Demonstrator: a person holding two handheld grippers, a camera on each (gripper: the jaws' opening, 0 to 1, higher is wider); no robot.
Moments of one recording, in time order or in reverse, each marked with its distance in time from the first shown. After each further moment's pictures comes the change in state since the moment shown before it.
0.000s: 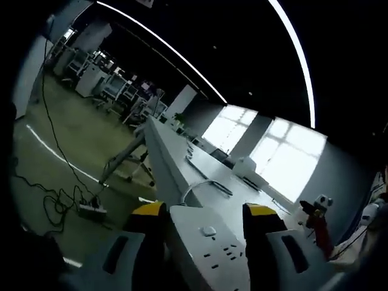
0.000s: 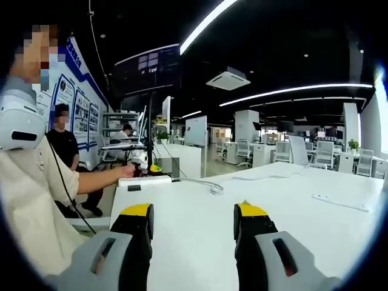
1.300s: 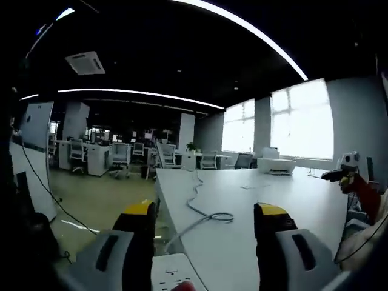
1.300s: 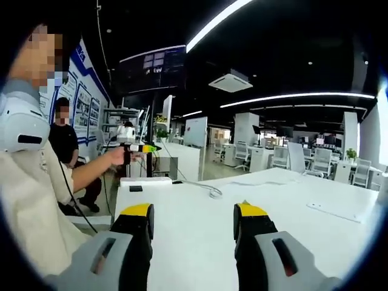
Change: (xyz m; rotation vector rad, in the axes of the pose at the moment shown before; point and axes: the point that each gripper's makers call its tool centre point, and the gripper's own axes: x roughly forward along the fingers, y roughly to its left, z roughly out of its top) left arm -0.027 -0.088 0.090 0.505 -0.126 0.183; right arm -0.018 0.008 0.016 -0.049 -0.003 -0.021
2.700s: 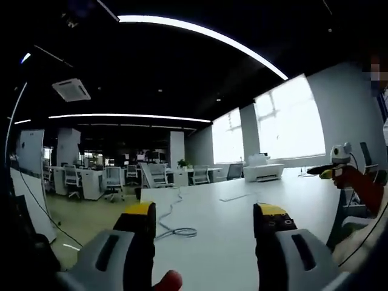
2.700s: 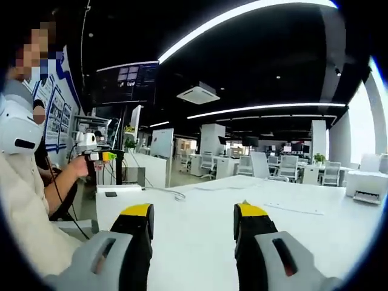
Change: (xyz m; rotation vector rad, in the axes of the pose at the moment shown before) left arm -0.014 -0.134 0.015 0.109 -0.105 -0.054; right arm -0.083 -0.034 0.008 0.008 -0.078 -0.260
